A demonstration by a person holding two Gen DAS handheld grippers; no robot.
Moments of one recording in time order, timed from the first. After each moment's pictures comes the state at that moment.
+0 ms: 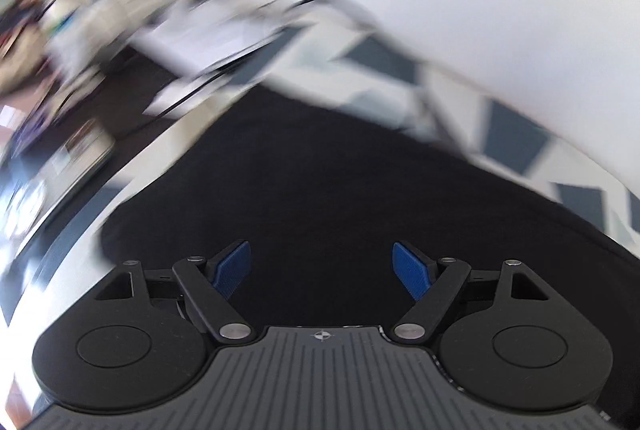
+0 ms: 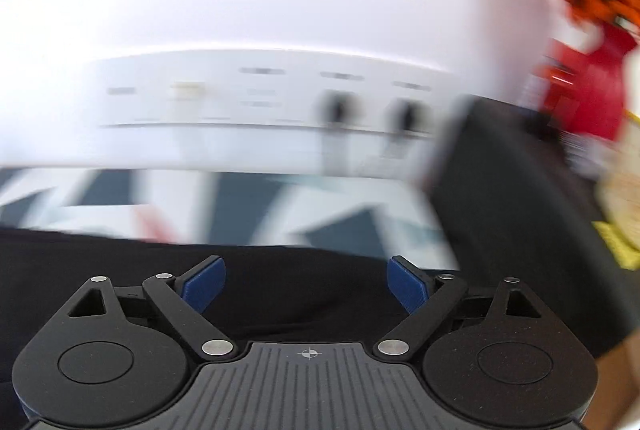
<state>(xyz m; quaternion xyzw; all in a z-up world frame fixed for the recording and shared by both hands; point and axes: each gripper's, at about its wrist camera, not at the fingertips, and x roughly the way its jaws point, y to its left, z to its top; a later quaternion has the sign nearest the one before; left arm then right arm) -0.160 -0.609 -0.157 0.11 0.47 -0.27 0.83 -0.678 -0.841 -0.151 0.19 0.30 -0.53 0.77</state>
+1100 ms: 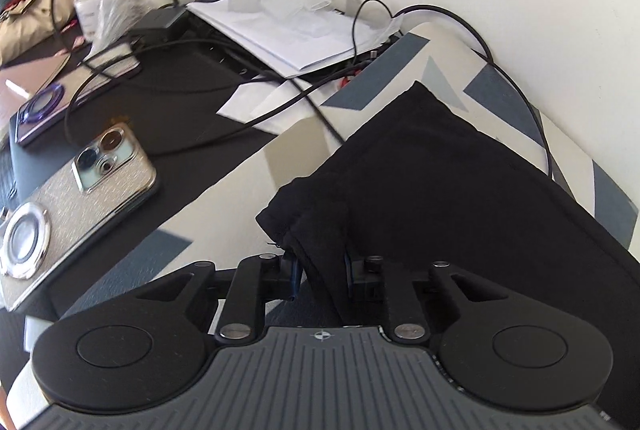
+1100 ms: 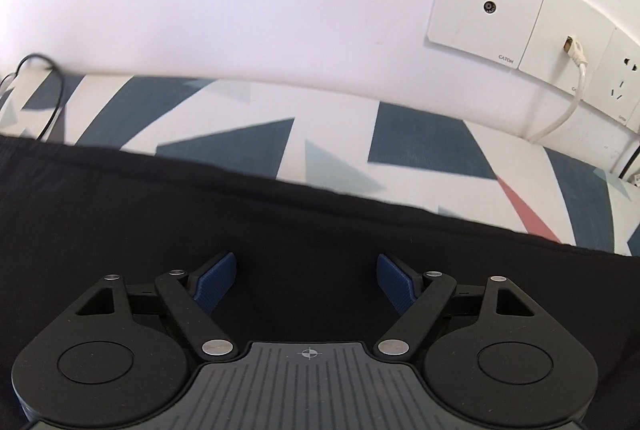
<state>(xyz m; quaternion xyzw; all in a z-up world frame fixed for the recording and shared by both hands) -0.054 -0.612 -0.194 0.10 0.46 -0.27 0.84 -0.418 -0.835 -0.216 0.23 0.39 -0.44 0.78</state>
